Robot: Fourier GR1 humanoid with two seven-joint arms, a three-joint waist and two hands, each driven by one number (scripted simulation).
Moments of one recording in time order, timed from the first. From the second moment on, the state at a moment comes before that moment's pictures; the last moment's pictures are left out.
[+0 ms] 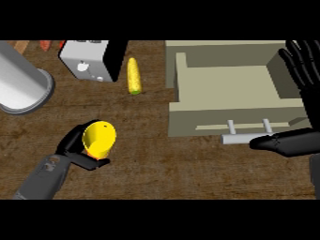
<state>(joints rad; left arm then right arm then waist) -0.53 0.23 -0.01 -0.29 -0.11 -0.53 -0.93 -0.31 -0.21 -0.12 -1.85 -0.14 0.17 0.14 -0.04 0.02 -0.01</state>
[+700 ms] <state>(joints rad) -0.51 0.19 0.23 -0.35 0.09 -0.21 -1.06 -0.28 -0.21 -0.13 -1.87 -0.13 0.17 0.14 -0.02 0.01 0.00</state>
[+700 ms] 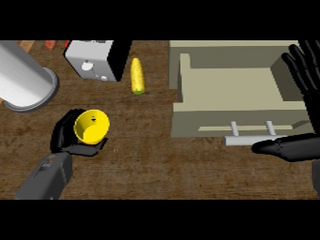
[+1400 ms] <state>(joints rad) -0.68 0.07 0.18 -0.62 0.11 -0.11 -0.90 -0.24 -0.22 -0.15 -1.87 -0.13 0.18 0.12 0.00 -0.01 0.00</state>
